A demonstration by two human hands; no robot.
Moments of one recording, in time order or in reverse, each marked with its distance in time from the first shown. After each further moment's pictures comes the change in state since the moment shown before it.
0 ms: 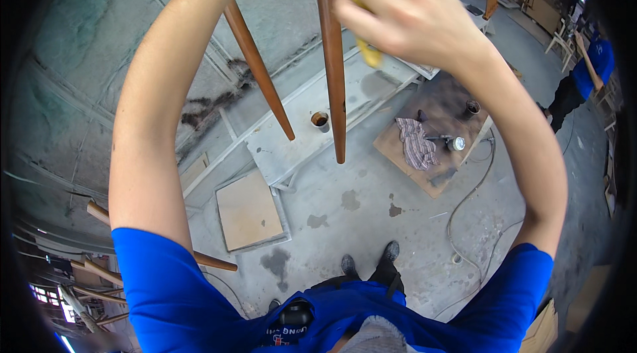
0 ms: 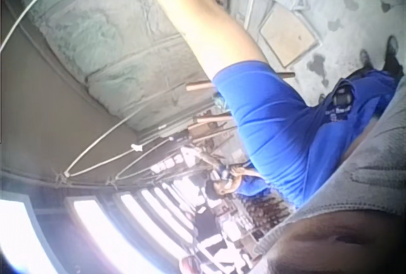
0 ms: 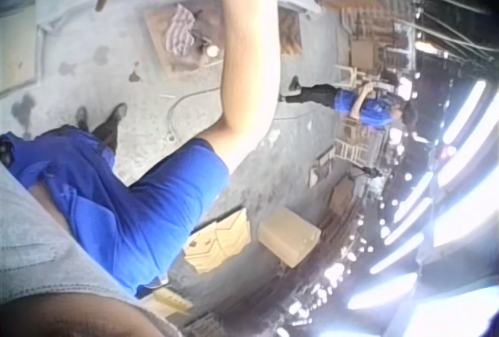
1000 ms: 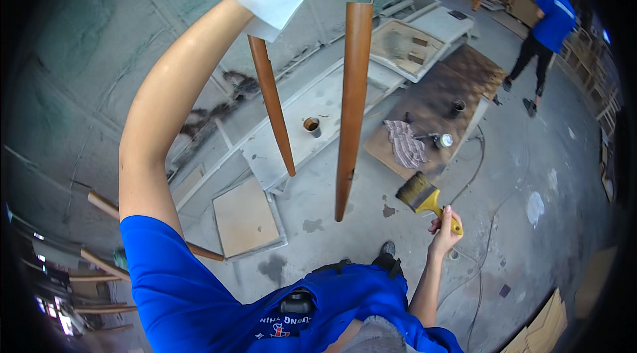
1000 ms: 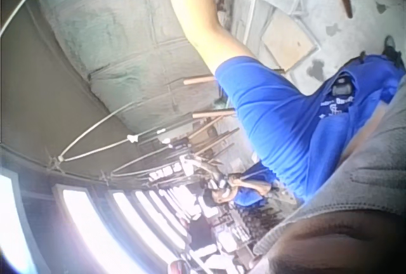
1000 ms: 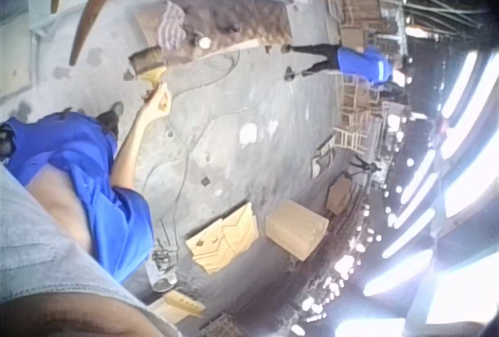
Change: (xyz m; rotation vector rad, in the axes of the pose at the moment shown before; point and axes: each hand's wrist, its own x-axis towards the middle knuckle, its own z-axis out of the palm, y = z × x) left_hand -0.030 0.130 -0.117 -1.098 -0.120 -0.327; right_hand -0.241 -0.412 -0.196 0.516 0.529 2.389
